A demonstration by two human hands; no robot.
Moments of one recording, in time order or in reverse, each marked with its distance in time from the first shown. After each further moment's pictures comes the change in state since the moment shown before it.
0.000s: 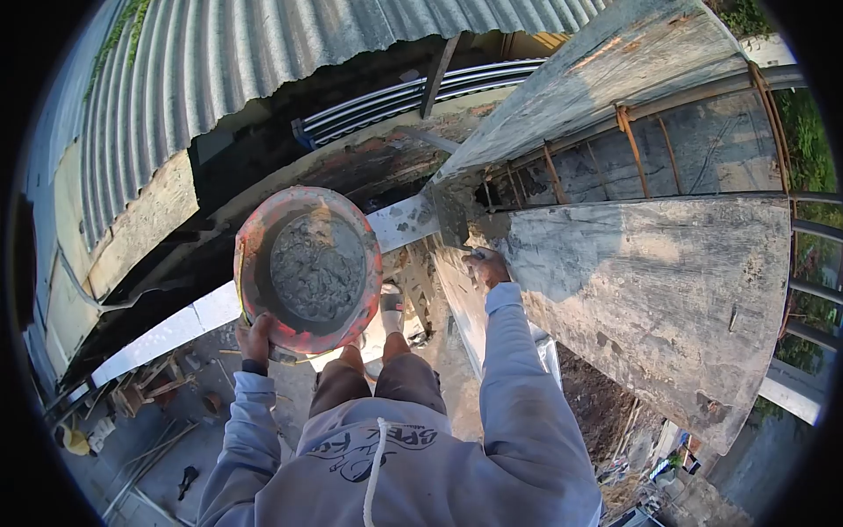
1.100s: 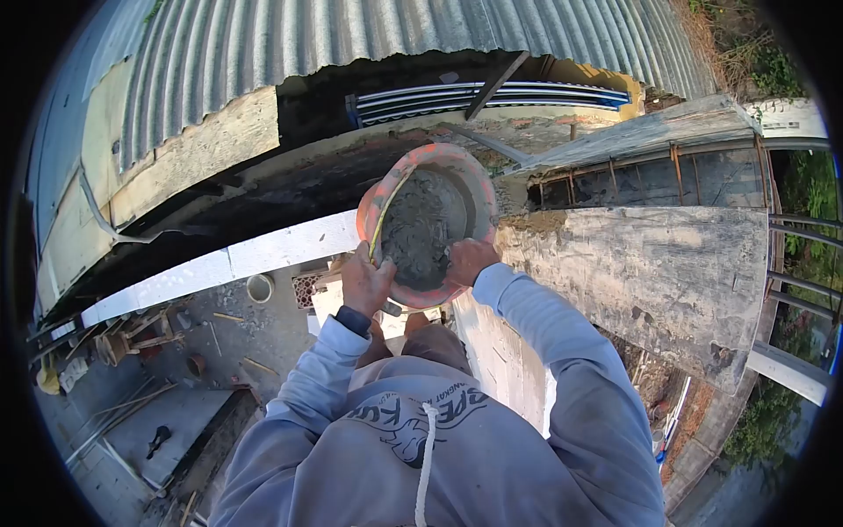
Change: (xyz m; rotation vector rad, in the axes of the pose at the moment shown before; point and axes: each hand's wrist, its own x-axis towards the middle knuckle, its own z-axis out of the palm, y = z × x) left_hand -0.050 0.088 0.070 0.445 -0.147 0.268; right_hand -0.132 -0.114 0.197 -1.708 -0.263 -0.575
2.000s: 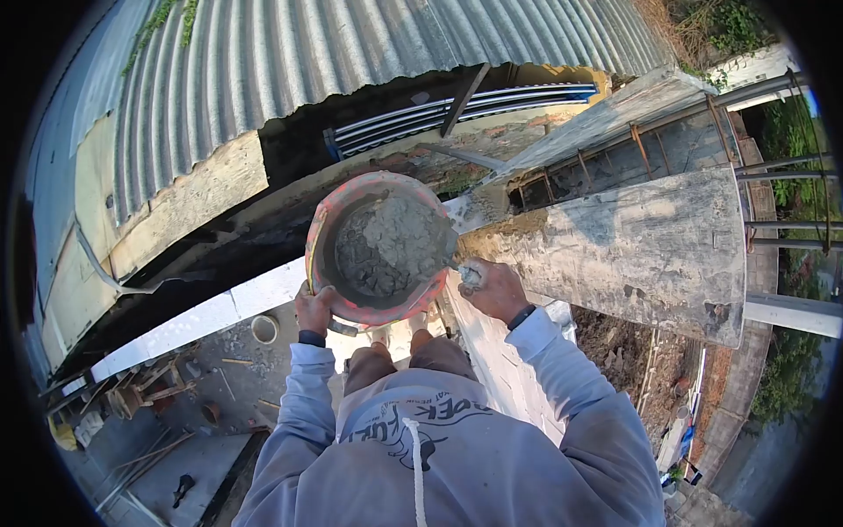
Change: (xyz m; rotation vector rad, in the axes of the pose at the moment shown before) left_hand 0.023 -0.118 -0.047 -0.343 0.099 -0.148; right_hand -0.085 -0.021 -0.042 0.559 0.342 0.217
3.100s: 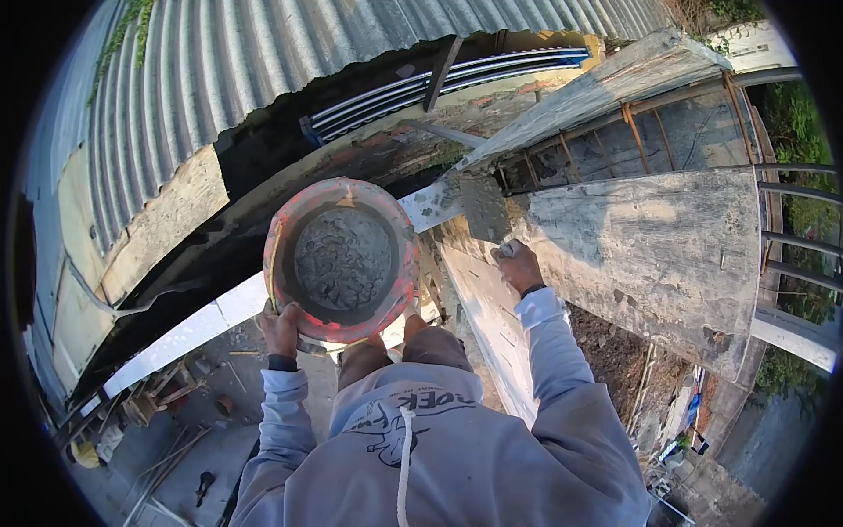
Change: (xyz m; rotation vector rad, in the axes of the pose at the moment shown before) left_hand -0.020 0.053 -0.001 0.213 0.068 -0.034; right_hand 0.025 0.147 -0.002 0.356 0.080 0.631
